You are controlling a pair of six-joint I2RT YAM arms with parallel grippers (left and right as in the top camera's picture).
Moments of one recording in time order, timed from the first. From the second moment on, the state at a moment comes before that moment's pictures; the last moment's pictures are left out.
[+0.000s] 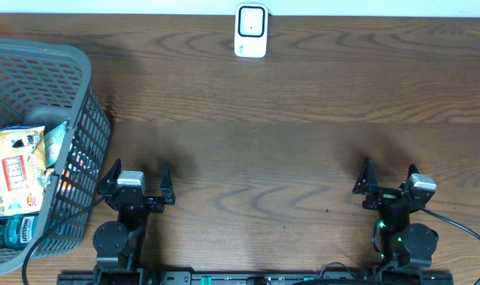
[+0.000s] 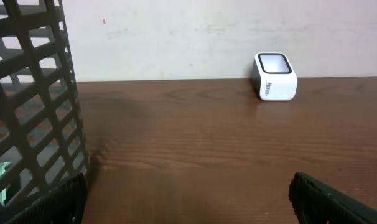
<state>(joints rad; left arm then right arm) -0.03 0.01 0.02 -0.12 0.05 -0.01 -0.11 0.02 0.01 -0.07 -0.03 0.21</state>
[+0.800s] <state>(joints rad) -0.03 0.01 0.02 -0.12 0.05 -0.01 -0.11 0.02 0.01 -0.07 -0.03 0.21</state>
